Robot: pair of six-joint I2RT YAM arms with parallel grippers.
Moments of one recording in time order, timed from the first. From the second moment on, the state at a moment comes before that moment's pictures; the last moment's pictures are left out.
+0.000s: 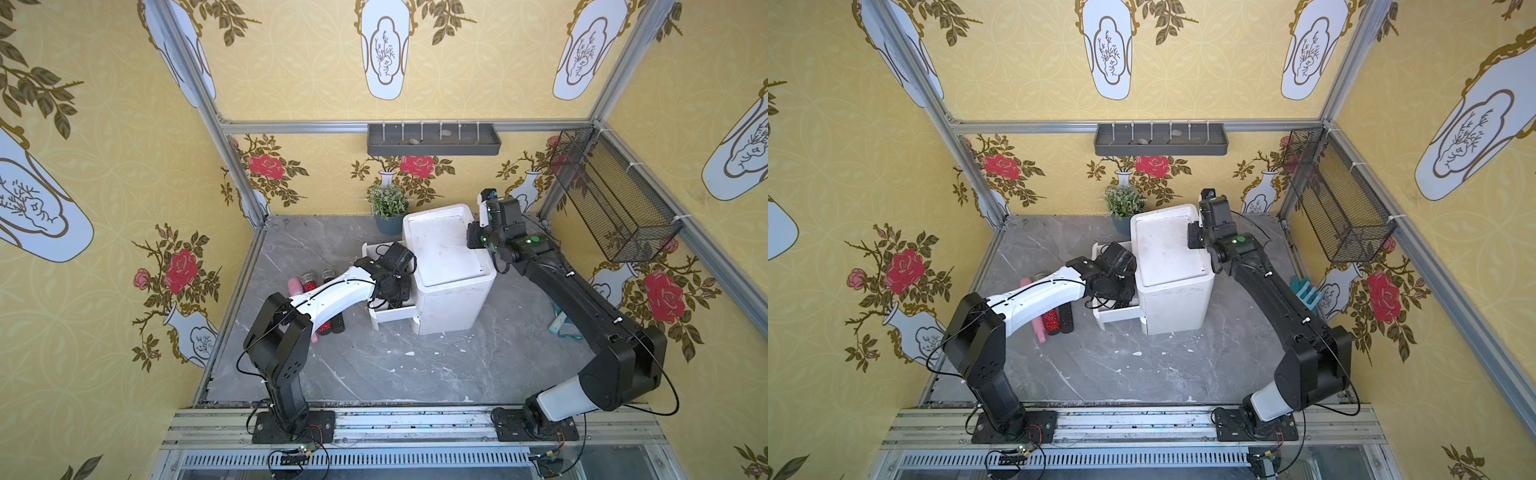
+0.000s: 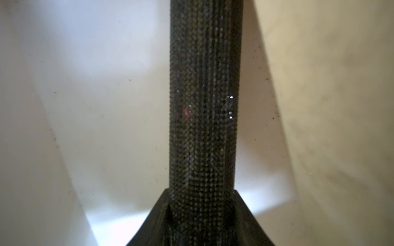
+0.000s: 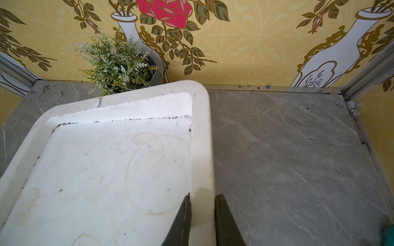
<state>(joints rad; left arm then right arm) -0.73 1.76 1.36 -0.69 -0.06 -0.56 0.45 1.52 1.43 -0.55 0.13 0.20</state>
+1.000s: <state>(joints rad) -0.73 1.73 1.39 -0.75 -0.13 -0.63 0.45 1.52 1.43 -0.55 0.13 0.21</state>
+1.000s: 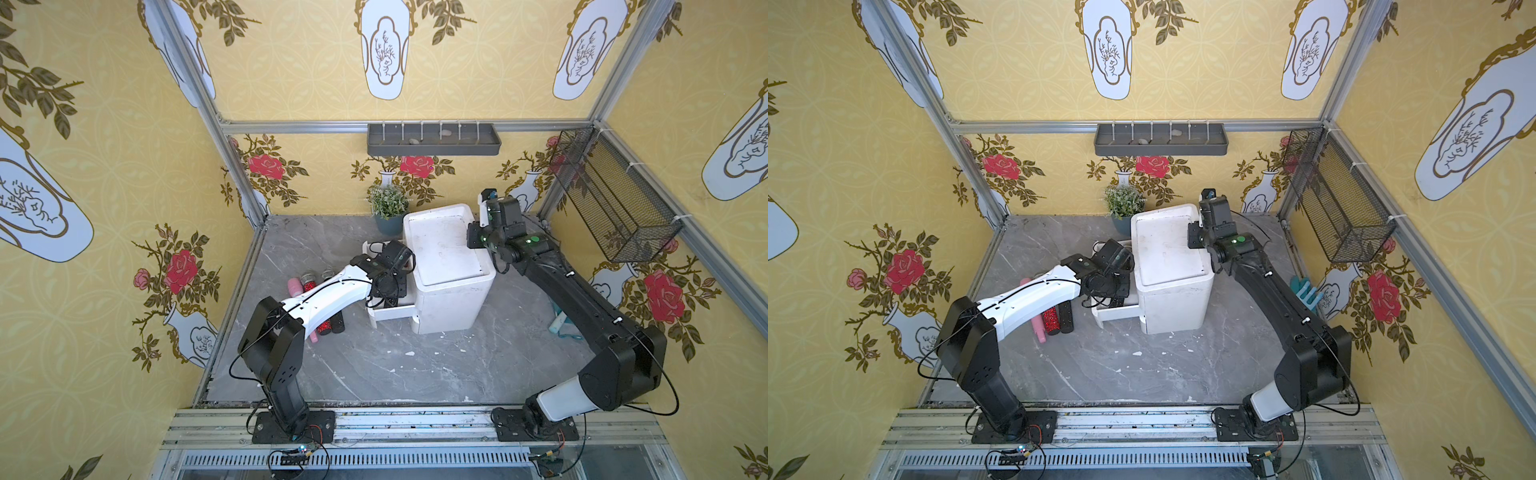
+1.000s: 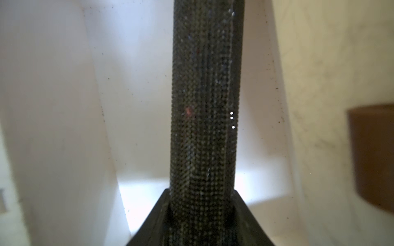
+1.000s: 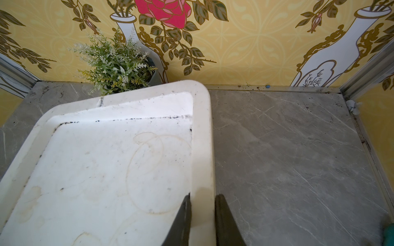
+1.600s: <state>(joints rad) -0.73 1.70 1.34 -0.68 -0.14 -0.72 0.45 1.52 1.43 -0.54 0.14 0.22</state>
